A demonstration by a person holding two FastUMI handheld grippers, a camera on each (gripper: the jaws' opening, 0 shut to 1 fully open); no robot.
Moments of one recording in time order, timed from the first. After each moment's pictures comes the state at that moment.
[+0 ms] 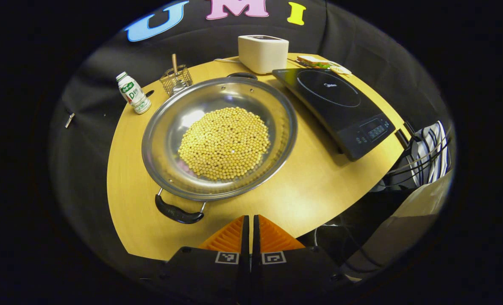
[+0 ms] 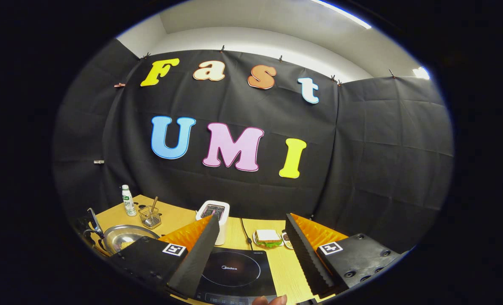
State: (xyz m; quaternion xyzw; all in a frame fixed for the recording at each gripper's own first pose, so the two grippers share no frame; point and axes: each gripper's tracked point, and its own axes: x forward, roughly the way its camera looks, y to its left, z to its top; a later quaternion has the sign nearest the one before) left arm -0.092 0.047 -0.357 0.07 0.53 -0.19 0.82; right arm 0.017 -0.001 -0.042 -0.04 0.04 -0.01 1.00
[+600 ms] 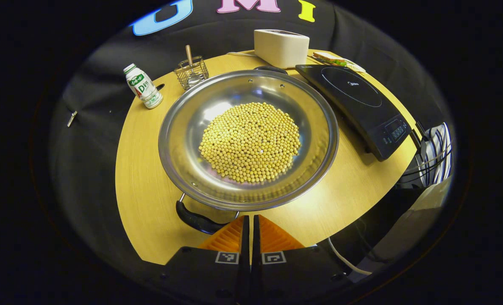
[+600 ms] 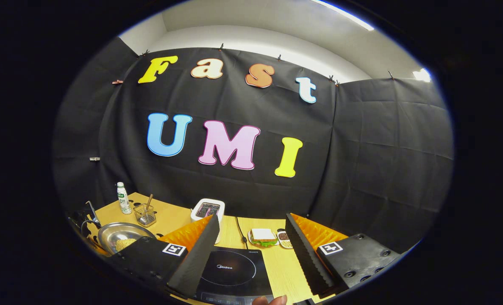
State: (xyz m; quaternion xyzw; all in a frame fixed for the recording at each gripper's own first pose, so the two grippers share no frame) left arm -0.062 0.092 -0.369 0.09 0.54 -0.18 0.81; right arm 0.021 -0.009 -0.047 -0.05 0.04 -0.02 1.00
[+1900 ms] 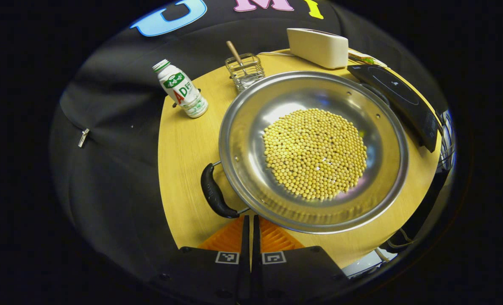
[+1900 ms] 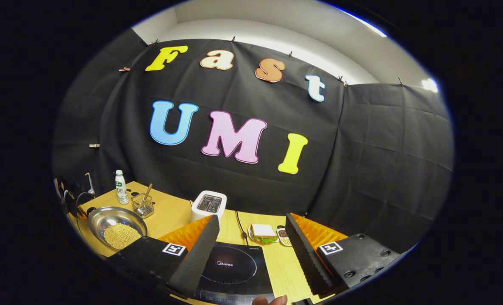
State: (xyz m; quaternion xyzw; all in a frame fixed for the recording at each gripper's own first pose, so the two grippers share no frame) left arm 0.047 0.243 -0.395 0.17 0.52 -0.14 0.83; right arm 0.029 0.016 -0.067 -0.08 0.07 -0.02 0.99
